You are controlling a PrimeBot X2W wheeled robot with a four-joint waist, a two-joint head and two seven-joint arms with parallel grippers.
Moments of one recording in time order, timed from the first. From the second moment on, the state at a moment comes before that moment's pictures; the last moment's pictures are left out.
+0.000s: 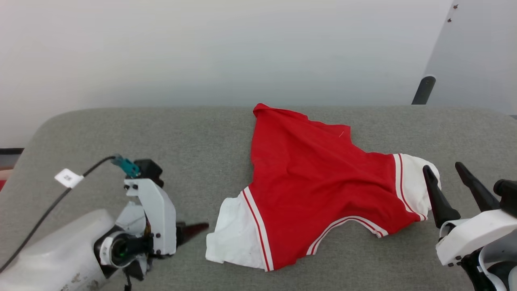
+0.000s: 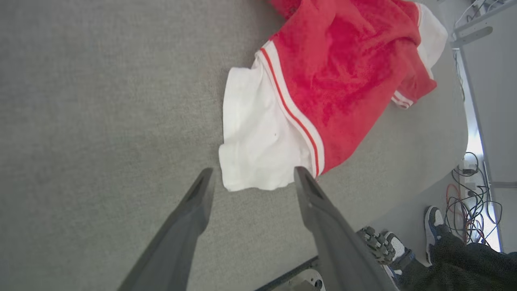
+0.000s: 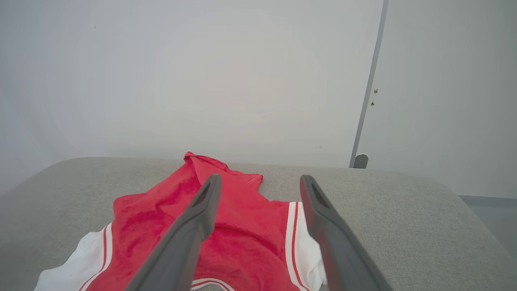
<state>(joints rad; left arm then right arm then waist) -0.83 0.75 -1.25 0.31 -1.63 0.06 0.40 -0.11 -0.17 -0.03 -0.10 0.30 0.13 0.21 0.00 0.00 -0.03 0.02</state>
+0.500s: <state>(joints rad) -0.78 0.73 -1.26 0.40 -1.65 0.09 0.50 -0.13 -0.18 -0.03 -0.12 0.30 0.13 0.23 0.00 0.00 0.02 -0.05</state>
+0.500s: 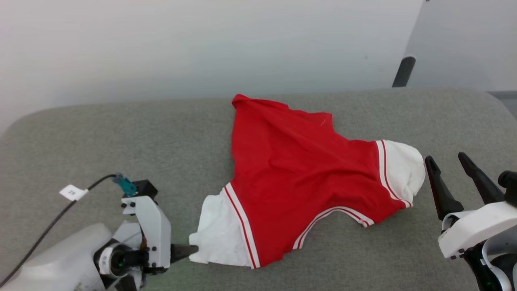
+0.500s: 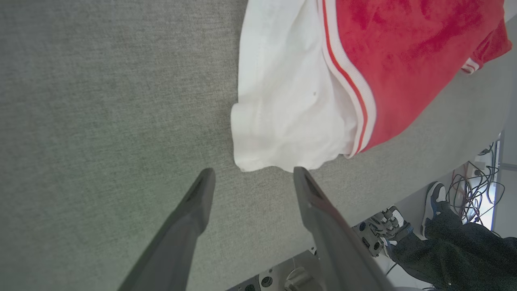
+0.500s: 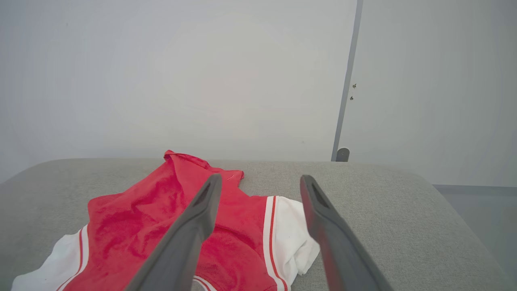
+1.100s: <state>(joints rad) -0.78 0.68 -1.21 0.58 -1.71 0.06 0.53 -0.18 -0.16 -0.02 -0.13 0.30 0.13 0.22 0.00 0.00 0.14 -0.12</state>
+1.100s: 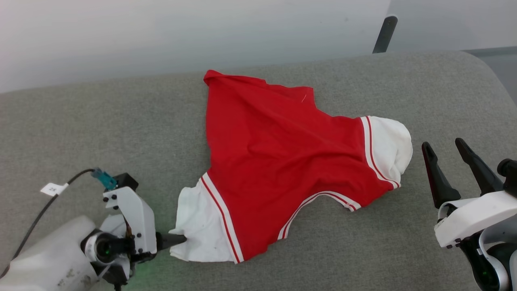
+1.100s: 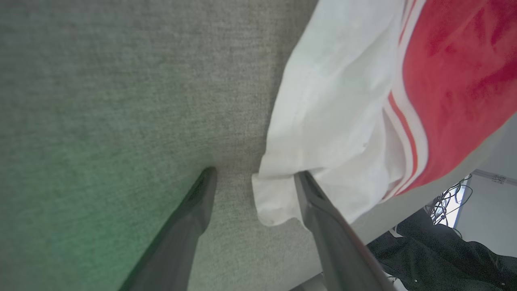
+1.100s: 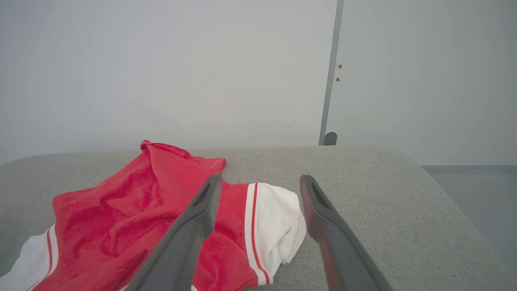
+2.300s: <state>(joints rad) -0.86 0.63 -1.18 0.52 -1.69 0.06 0.52 -0.46 -0.34 -0.09 0.20 0.42 0.13 0.88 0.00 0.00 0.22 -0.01</state>
